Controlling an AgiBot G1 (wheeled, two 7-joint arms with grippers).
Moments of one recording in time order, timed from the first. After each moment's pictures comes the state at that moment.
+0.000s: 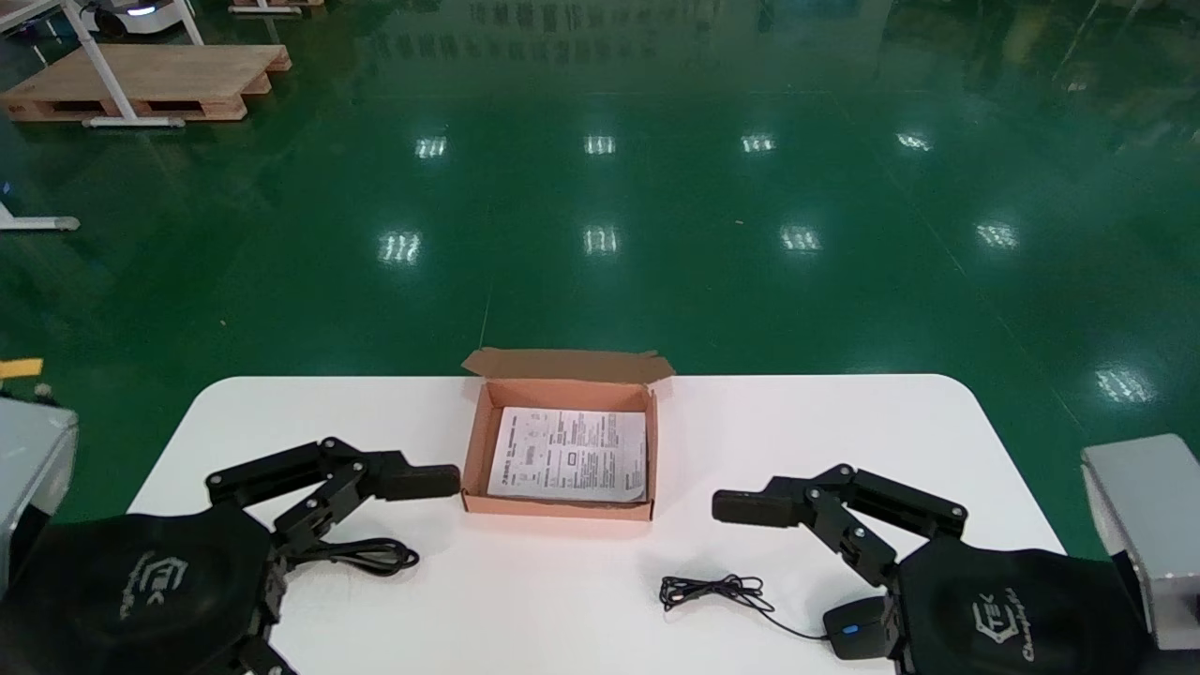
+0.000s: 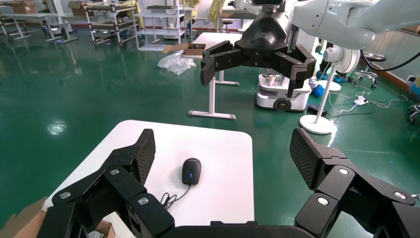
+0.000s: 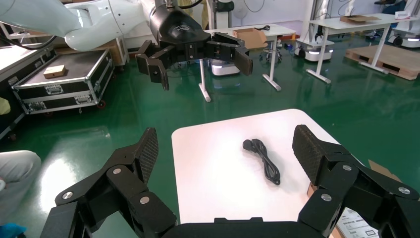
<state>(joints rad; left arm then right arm) -1.08 0.61 0.28 -1.28 0.73 1.49 -0.19 1.07 -0.61 -0.28 1.28 -0.73 -1.50 0.19</state>
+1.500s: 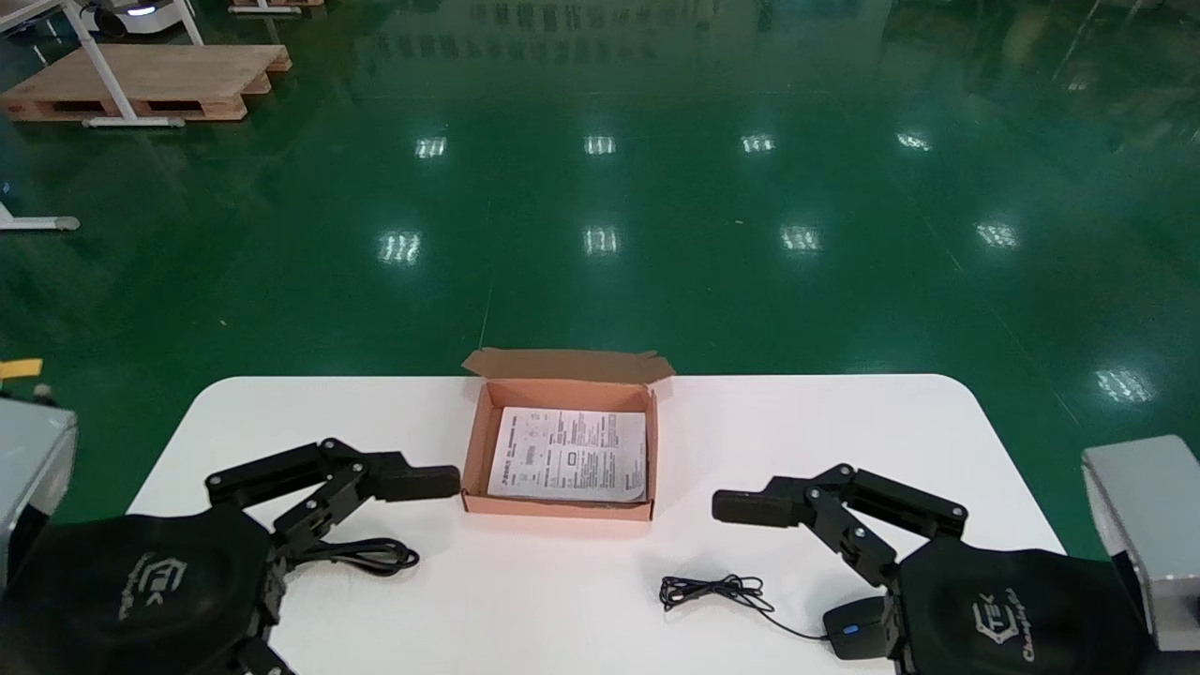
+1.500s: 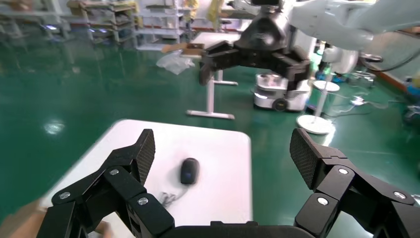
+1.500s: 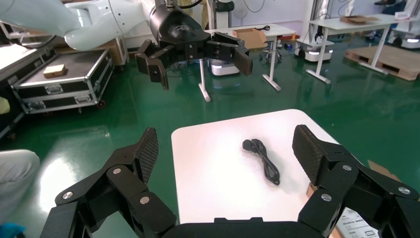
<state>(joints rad) -1.14 0.58 0.35 -1.30 0.90 1.53 -0.19 1.08 -0.62 -0.31 1.31 -0.84 -1.47 0.16</state>
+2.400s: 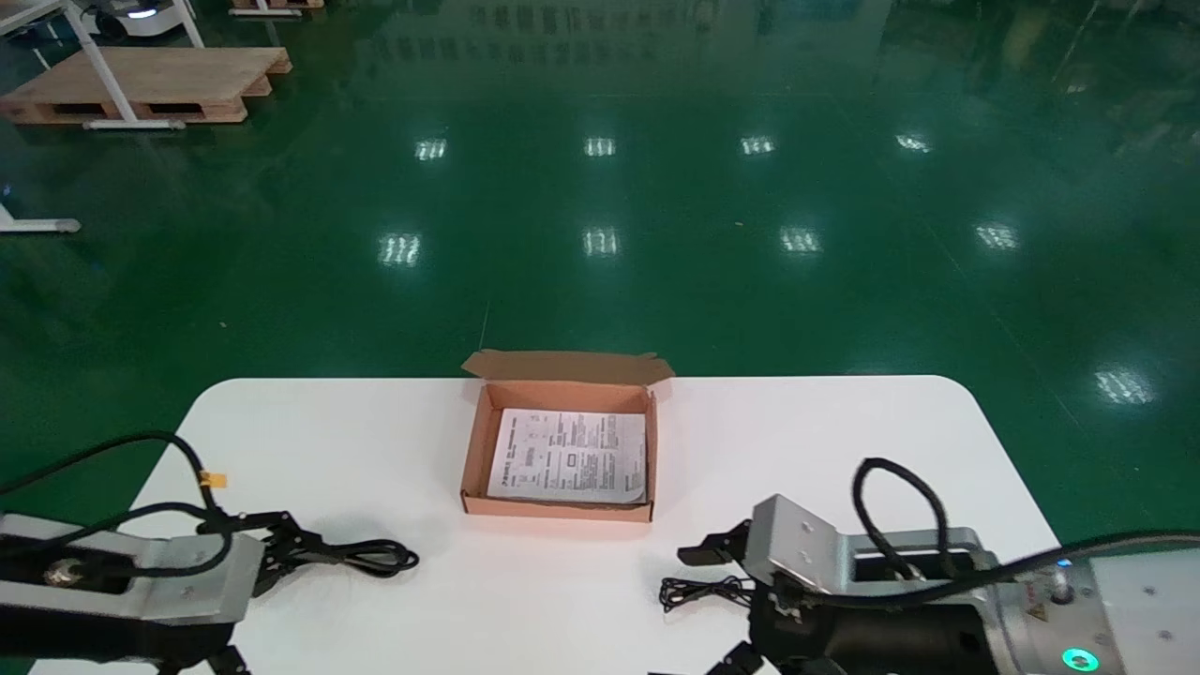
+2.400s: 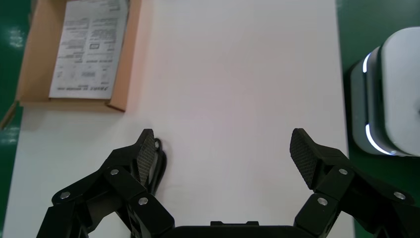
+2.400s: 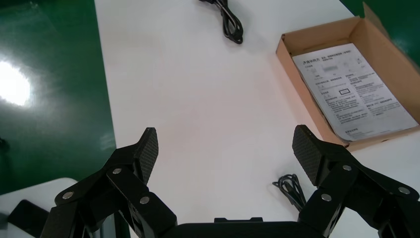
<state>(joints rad) -1.47 0.67 0.65 -1.12 1.57 1.49 0.02 1.24 -0.80 -0.53 1.26 -1.37 -1.30 0.30</state>
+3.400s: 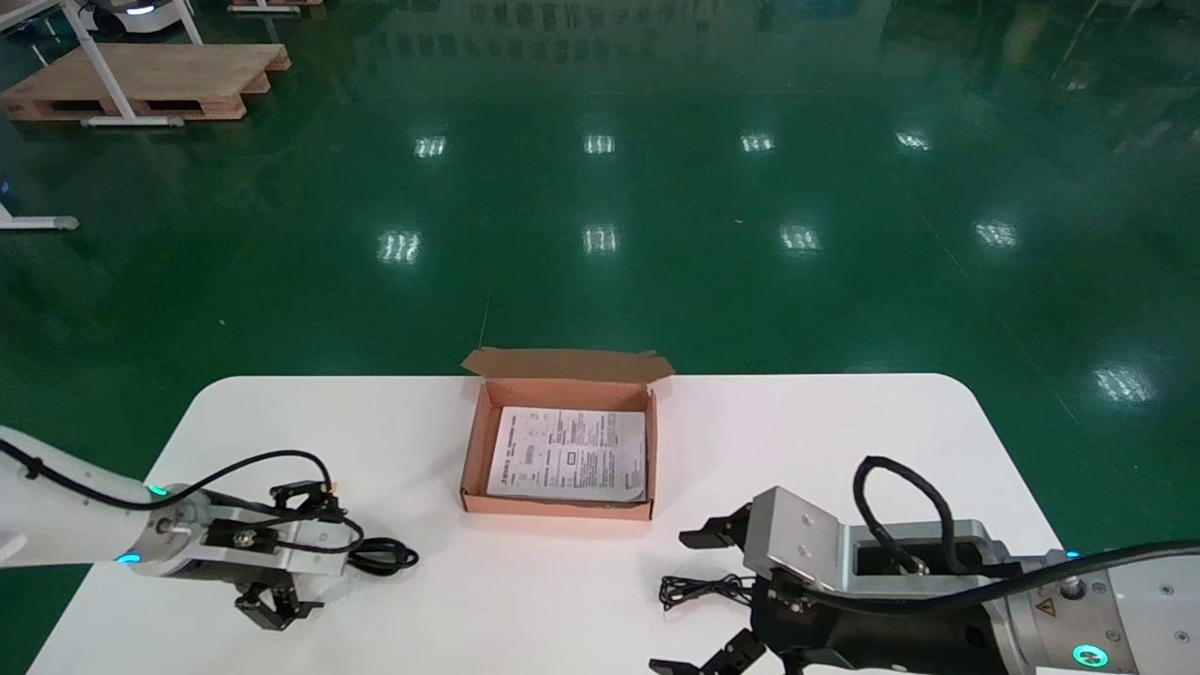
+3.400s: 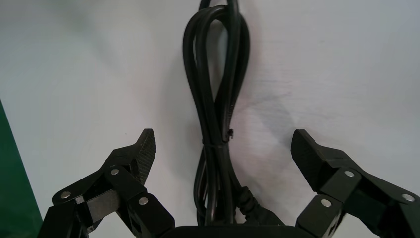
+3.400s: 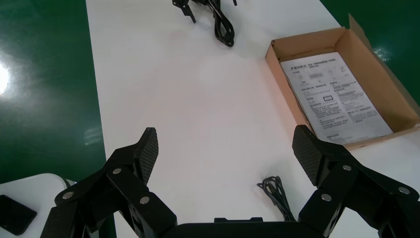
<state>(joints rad) -1.57 1.08 0.78 -0.35 1.93 1.01 0.46 1.25 -0.78 -0.54 1.34 -1.41 -1.26 0.37</state>
